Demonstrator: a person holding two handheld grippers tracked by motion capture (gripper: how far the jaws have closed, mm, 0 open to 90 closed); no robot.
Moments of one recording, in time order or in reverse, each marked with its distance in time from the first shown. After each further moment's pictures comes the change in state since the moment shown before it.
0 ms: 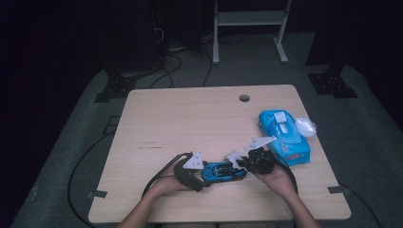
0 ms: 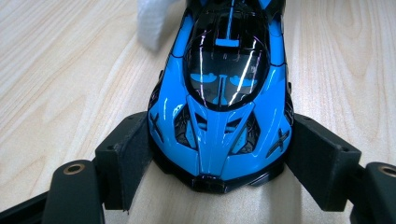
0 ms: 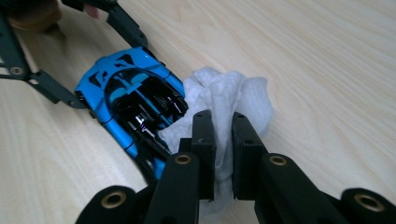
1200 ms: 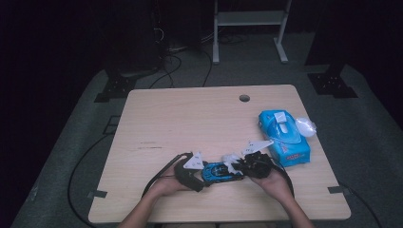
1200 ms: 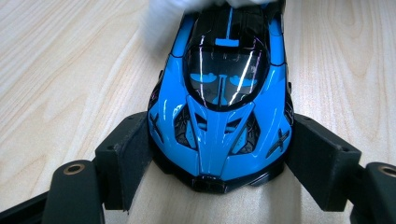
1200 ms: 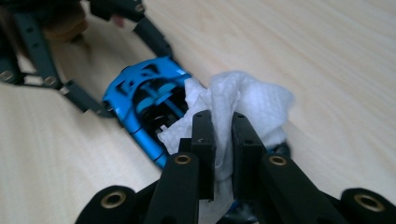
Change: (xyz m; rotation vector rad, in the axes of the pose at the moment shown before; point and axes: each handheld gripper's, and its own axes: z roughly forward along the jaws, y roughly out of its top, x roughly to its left) left arm 0.000 0.001 -0.001 0.013 0.002 0.001; right arm 0.013 0.001 0.006 -0.034 0.039 -0.005
